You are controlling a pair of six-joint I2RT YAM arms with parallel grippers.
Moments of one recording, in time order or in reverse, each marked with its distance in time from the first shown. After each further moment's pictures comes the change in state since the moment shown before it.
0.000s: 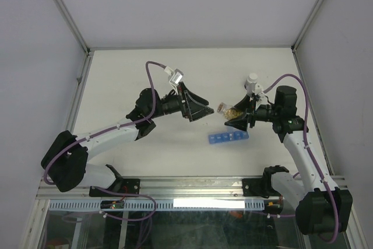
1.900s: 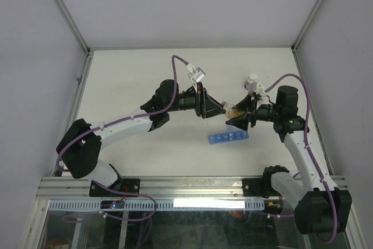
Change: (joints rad) left arm -0.092 0.169 0.220 -0.251 0.008 0.116; right arm -0.015 0.000 0.000 -0.002 0.007 0.000
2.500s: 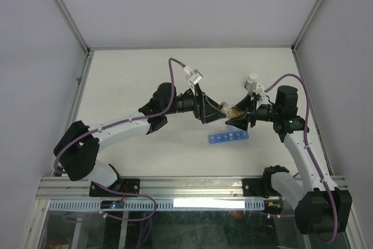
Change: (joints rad) left arm 0.002 -0.027 -0.040 0.022 -0.010 -0.003; right arm 0.002 0.000 0.001 0.001 0.000 0.000
